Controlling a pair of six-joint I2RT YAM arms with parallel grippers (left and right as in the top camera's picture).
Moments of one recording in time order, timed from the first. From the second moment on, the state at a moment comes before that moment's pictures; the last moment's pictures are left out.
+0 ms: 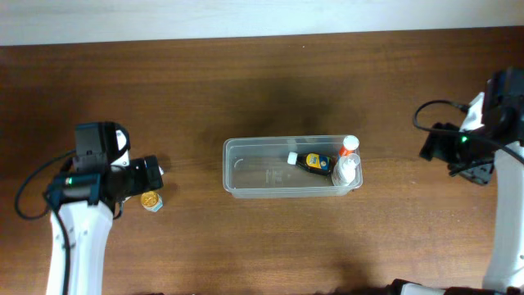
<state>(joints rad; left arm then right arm) 0.11 1.26 1.07 -0.98 -0.08 -0.09 -0.31 1.45 1.53 -1.46 -0.07 0.20</state>
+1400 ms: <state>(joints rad) 0.11 1.67 1.02 -0.93 -0.02 -0.18 -0.30 1.45 1.38 -1.38 -0.07 0.18</state>
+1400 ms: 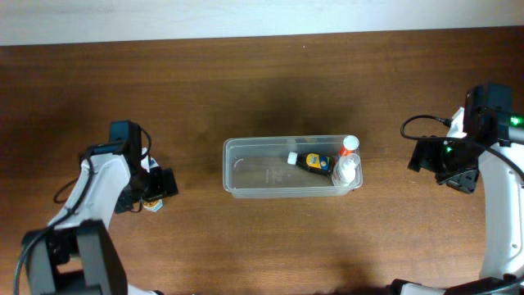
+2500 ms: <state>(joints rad) -0.07 1.55 1.22 -1.03 -0.03 -0.20 -0.30 1.45 1.38 -1.38 -0.07 0.17</state>
